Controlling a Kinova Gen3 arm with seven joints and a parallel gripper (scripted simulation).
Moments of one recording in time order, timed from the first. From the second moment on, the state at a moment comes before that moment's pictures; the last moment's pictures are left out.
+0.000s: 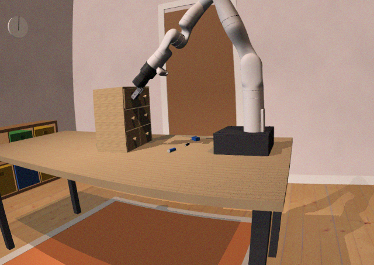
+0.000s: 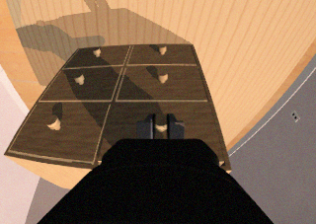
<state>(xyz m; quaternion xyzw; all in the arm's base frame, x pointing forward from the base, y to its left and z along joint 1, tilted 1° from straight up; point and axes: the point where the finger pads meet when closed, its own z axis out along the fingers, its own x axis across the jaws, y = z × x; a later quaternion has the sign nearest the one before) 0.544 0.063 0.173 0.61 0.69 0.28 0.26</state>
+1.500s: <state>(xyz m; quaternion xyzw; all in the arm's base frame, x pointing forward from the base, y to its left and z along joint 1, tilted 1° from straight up) 0.492 0.059 0.172 0.61 0.69 0.28 0.26</state>
